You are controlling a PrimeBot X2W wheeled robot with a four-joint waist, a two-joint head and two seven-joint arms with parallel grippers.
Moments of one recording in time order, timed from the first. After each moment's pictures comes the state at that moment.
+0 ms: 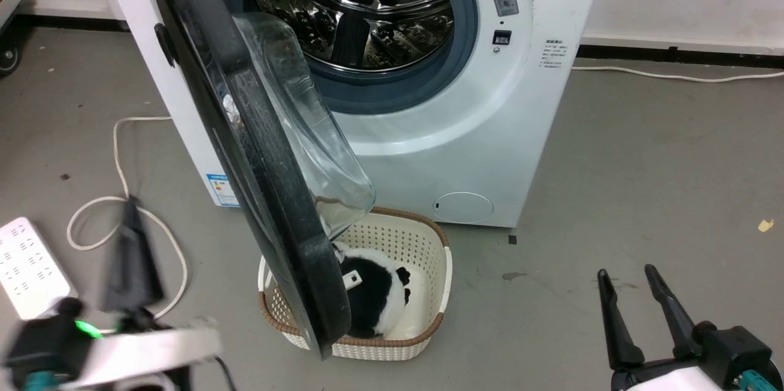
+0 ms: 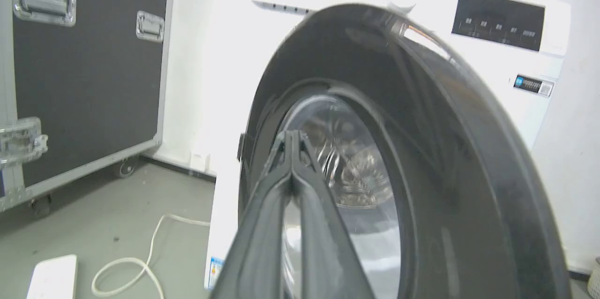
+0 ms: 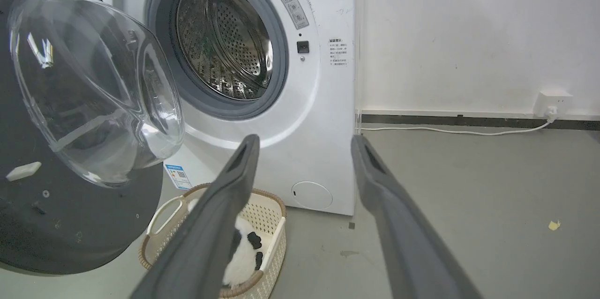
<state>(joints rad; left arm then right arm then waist) 0.00 0.05 0.09 -0.19 -0.25 0.03 -0.26 0.07 -0.06 0.01 0.04 0.17 0.13 -0.23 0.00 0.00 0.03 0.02</state>
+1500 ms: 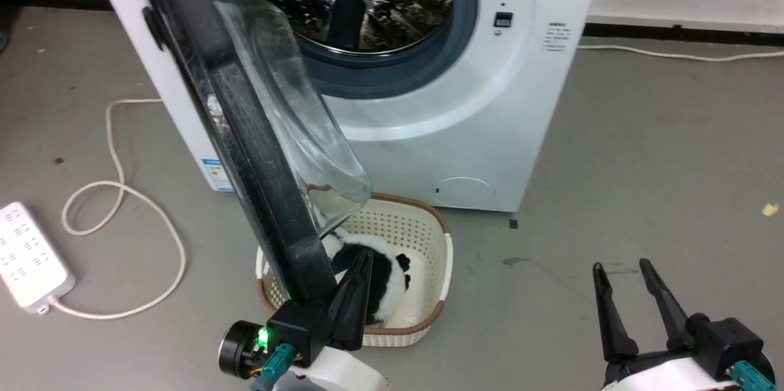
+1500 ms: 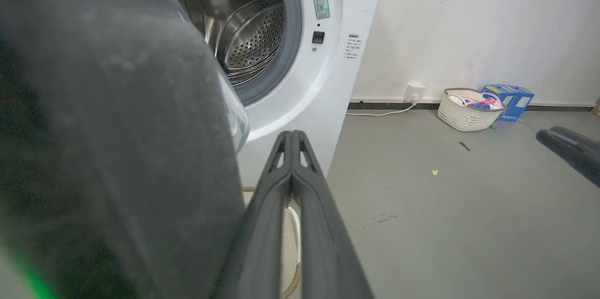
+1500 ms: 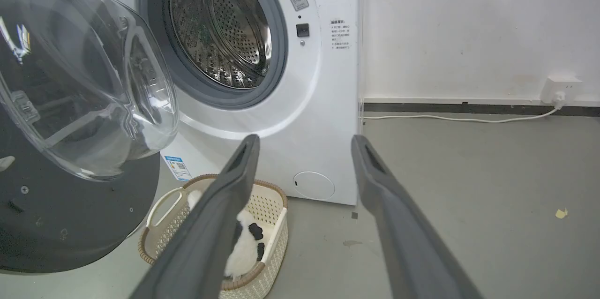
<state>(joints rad) -0.06 0.05 -0.36 0.05 -0.18 0.08 -0.15 0.04 -0.06 0.02 0.08 0.17 0.13 -0.24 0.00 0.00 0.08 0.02</state>
